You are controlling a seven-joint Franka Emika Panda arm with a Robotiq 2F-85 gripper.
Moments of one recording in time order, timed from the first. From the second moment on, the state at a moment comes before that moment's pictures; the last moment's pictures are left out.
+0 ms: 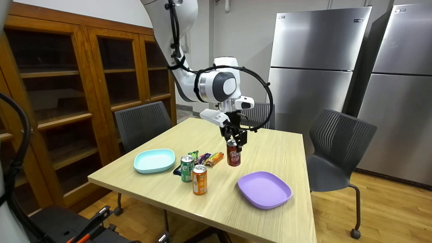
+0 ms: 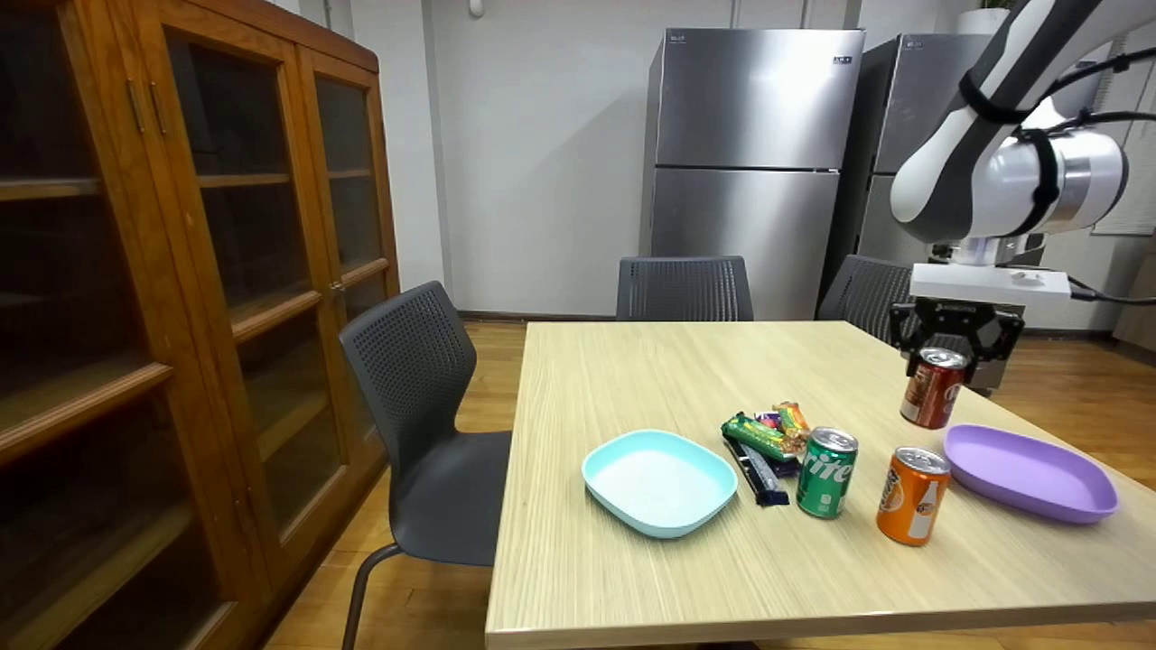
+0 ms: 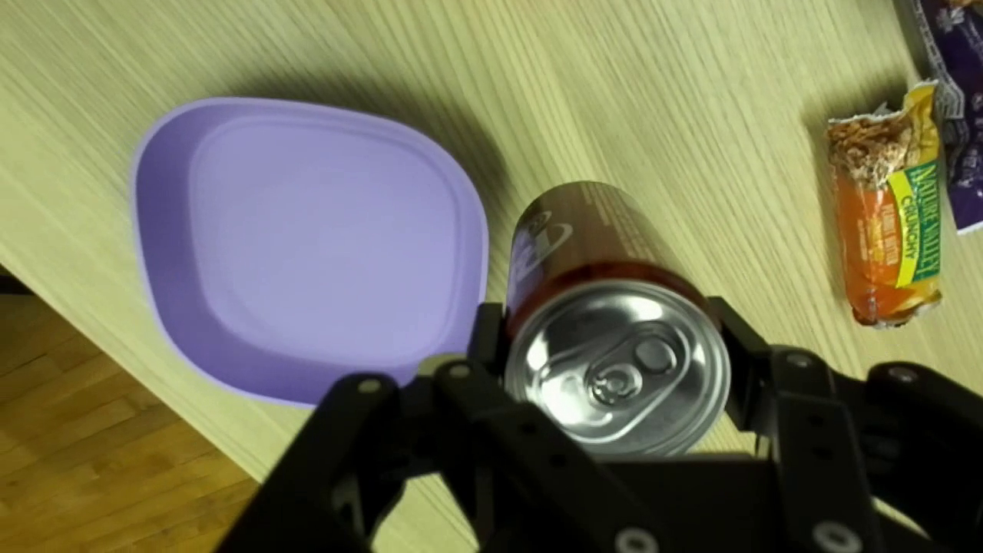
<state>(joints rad) -0.02 0.50 -0.22 -2.04 -0.03 2.65 0.31</state>
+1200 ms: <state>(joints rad) -0.19 0.57 -0.27 -1.93 0.09 2.64 0.31</state>
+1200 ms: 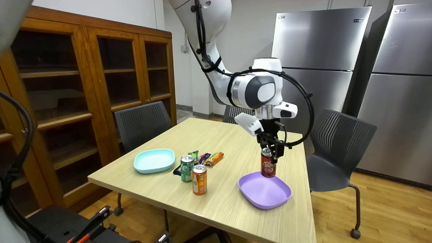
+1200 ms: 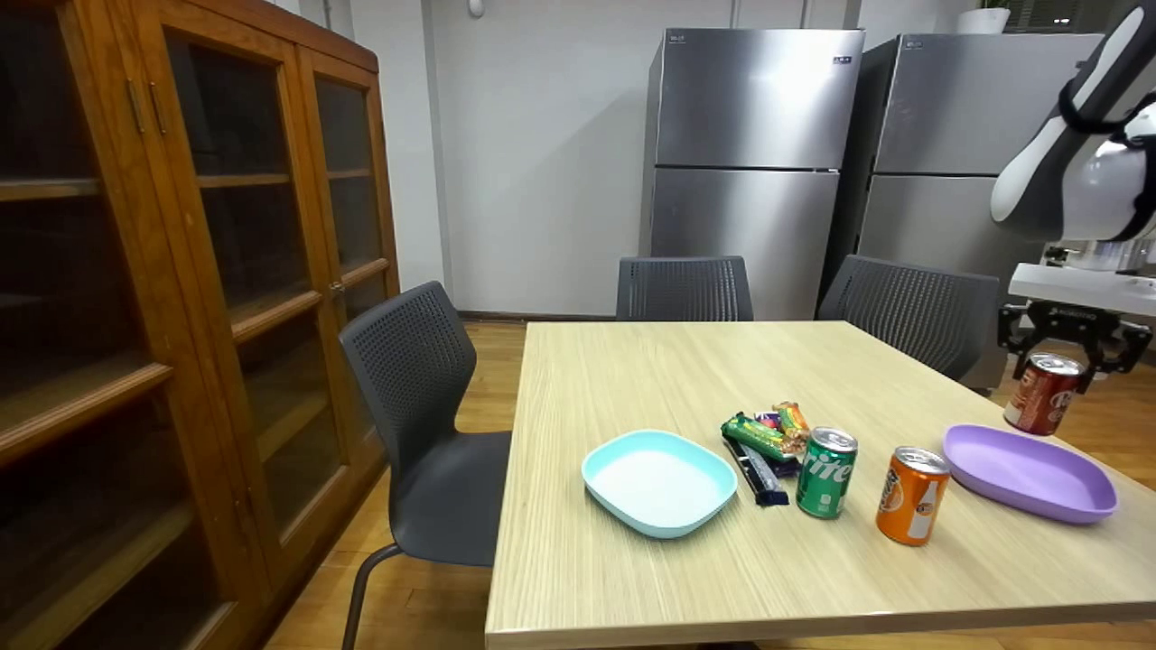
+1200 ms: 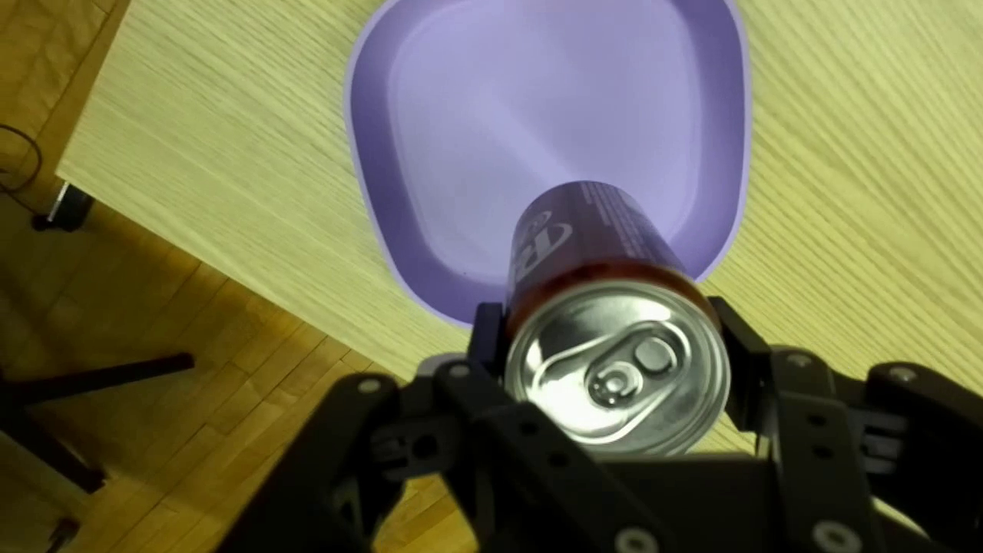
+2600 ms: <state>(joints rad) -0.22 0.81 -0.30 -1.68 0.10 2.51 0.39</state>
